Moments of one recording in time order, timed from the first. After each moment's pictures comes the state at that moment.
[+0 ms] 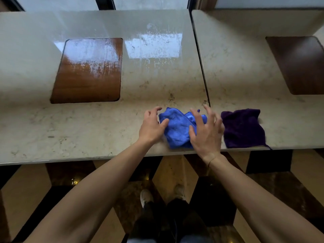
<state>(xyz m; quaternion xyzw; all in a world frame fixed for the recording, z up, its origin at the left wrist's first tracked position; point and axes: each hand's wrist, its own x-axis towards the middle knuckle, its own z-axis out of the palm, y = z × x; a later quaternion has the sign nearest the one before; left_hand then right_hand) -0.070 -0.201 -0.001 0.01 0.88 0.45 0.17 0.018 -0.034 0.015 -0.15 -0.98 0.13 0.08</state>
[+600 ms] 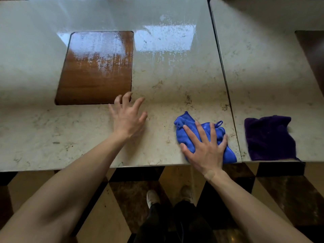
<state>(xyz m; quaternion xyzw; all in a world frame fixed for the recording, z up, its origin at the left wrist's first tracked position) -0.159 -0.306 -0.036 0.11 0.99 0.12 0.03 0.007 -0.075 -0.052 -0.10 -0.99 0.05 -0.02</state>
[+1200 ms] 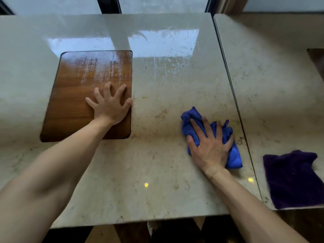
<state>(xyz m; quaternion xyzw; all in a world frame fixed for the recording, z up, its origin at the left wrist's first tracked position) -0.343 -0.329 -0.051 0.06 0.99 0.07 0.08 -0.134 -0.058 -0.060 -0.20 -0.98 0.05 -0.03</state>
